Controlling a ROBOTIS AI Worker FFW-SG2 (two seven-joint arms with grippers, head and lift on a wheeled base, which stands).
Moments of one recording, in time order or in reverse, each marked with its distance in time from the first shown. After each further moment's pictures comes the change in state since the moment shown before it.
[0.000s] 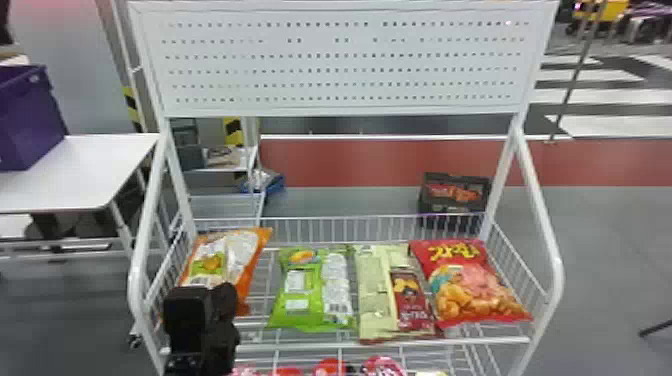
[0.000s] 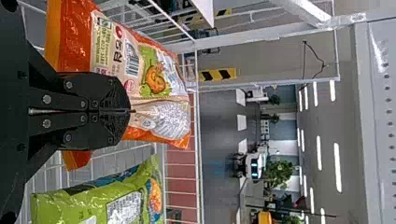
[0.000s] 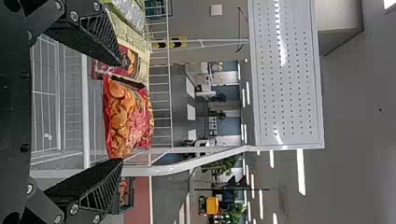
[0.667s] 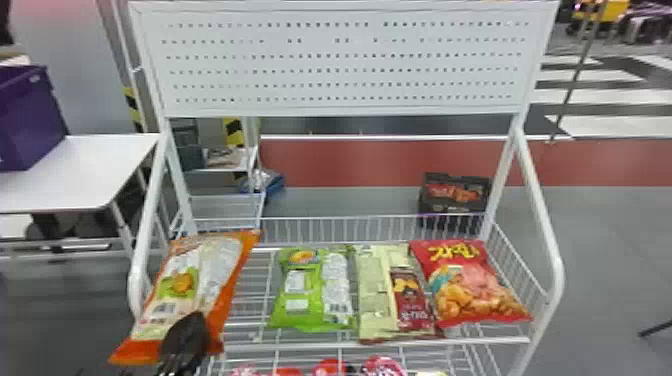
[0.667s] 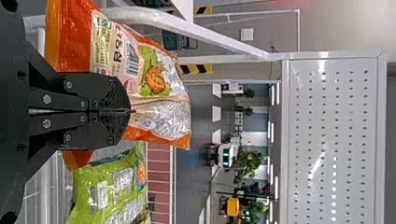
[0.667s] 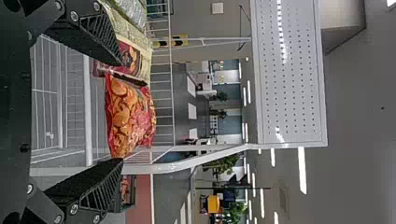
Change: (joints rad) left arm 0.414 0.109 0.077 -0.361 0.000 -0.182 -0.002; right arm -0.014 0.000 0.000 0.018 -0.006 0.001 0.000
